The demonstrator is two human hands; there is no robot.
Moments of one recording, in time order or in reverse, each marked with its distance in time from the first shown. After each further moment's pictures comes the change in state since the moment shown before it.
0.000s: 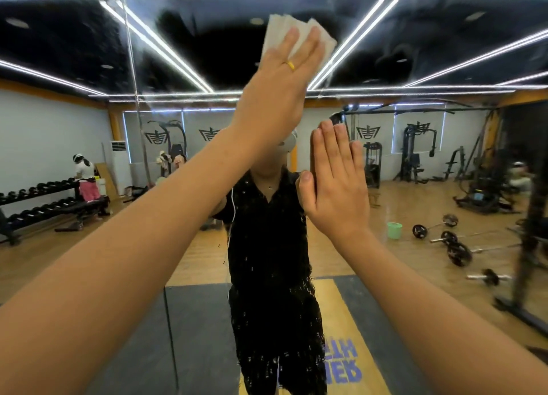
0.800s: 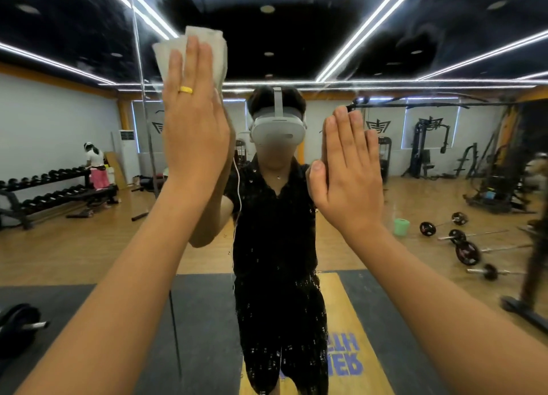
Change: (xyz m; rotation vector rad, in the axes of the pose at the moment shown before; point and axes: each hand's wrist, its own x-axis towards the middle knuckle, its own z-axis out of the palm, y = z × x) left_hand -0.096 -0.046 -0.007 -0.054 0.276 -0.534; right_hand 0.000 0.001 0.001 0.018 0.000 -0.008
